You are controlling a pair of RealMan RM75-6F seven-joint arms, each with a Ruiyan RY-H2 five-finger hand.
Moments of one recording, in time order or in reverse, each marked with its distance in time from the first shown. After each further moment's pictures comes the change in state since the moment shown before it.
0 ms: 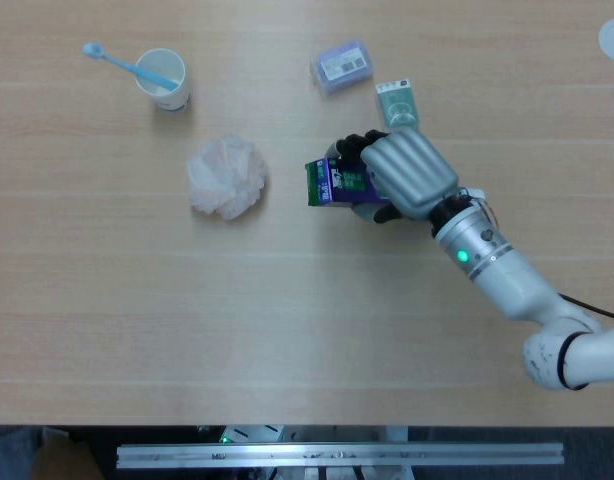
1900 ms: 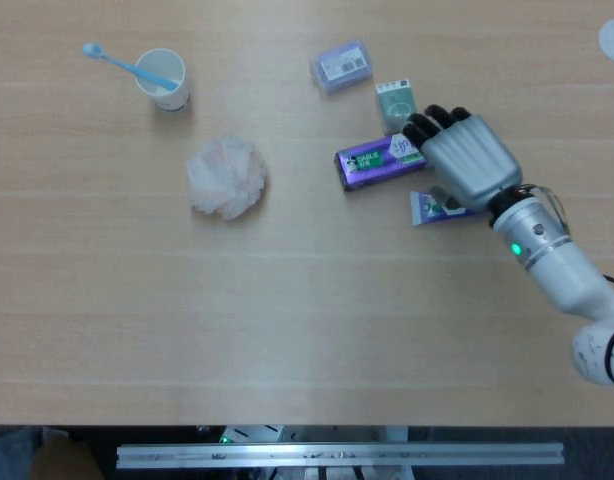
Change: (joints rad) left arm 0.005 -0.010 0.002 0.030 0.002 -0.006 -0.034; right arm -0.034 0.160 -0.098 -0.050 0.091 0.035 -0.264
